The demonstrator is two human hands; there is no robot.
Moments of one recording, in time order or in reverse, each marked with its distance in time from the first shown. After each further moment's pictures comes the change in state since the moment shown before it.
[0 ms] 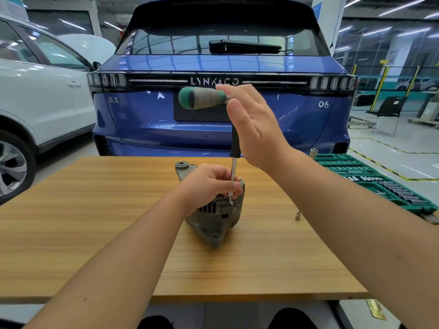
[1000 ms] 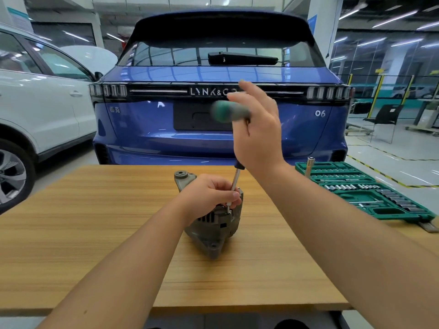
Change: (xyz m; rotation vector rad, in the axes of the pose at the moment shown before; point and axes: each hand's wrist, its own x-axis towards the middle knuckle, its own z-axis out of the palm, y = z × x) left_hand 0.002 -0.002 0.001 0.040 -0.005 -0.003; right_hand 0.006 0.008 0.011 0.015 0.389 -0.043
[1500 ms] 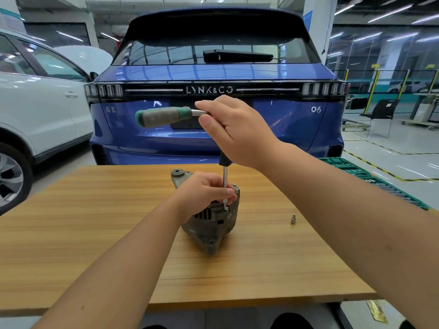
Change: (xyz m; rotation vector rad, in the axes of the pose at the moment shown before) left_hand -0.004 0.000 -0.003 -0.006 -0.005 0.019; right_hand 0.015 -0.016 -0.014 -0.228 -0.532 -0.128
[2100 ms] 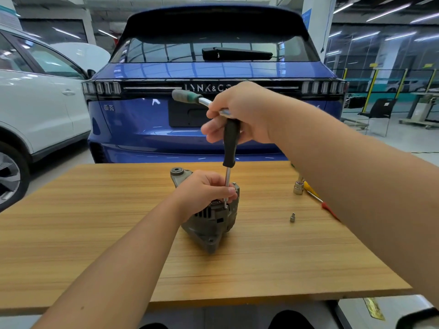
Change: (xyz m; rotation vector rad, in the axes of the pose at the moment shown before) left_hand -0.003 0.003 0.002 0.038 0.009 -0.010; right_hand 0.038 -0.019 -0.038 0.733 -0.335 0.878
